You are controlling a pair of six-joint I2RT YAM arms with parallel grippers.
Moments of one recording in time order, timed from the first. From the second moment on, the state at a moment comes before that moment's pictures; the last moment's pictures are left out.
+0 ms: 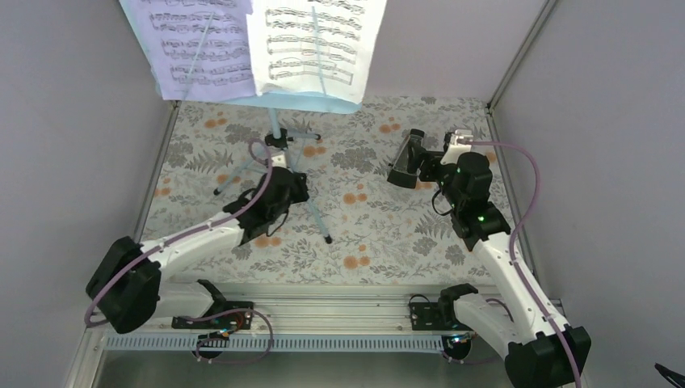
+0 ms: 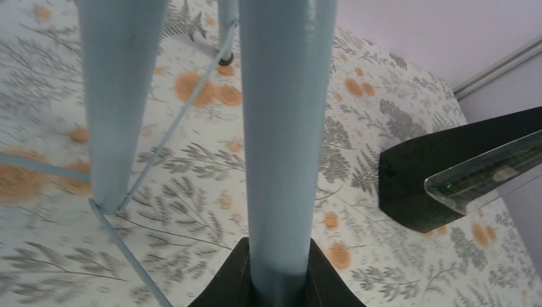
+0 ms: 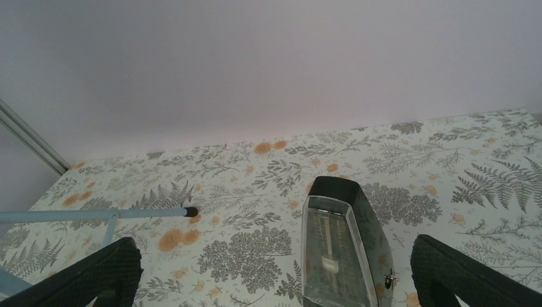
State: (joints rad) left arm -0.68 1.24 0.69 0.04 -0.24 -0.75; right arm 0.26 0.90 0.79 -0.10 0.03 0.28
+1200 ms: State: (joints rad) left arm -0.96 1.51 0.88 0.16 -0.30 -0.97; right arm 0.26 0.81 0.77 -0.22 0.00 0.29
